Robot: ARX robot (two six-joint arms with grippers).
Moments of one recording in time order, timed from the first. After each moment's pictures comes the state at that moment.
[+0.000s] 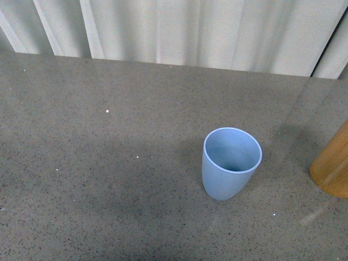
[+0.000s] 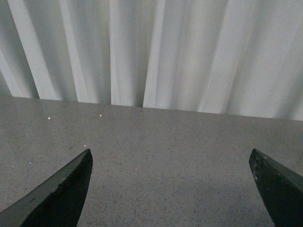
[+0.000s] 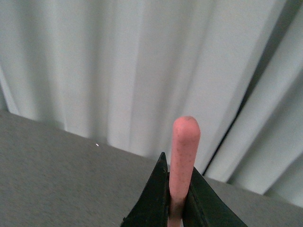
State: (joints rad) left arm 0.00 0.00 0.02 0.00 0.00 0.00; right arm 0.13 1.13 0.60 0.49 -0.02 -0.19
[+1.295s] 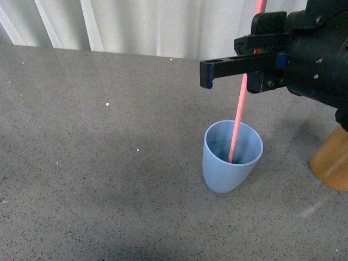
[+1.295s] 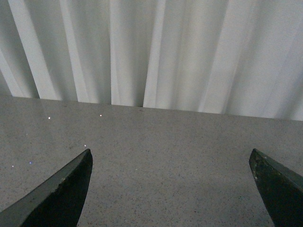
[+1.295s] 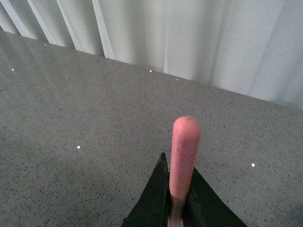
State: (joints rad) left arm 0.00 0.00 0.02 0.00 0.00 0.00; right arm 0.52 1.61 0.55 0.78 0.11 0.08
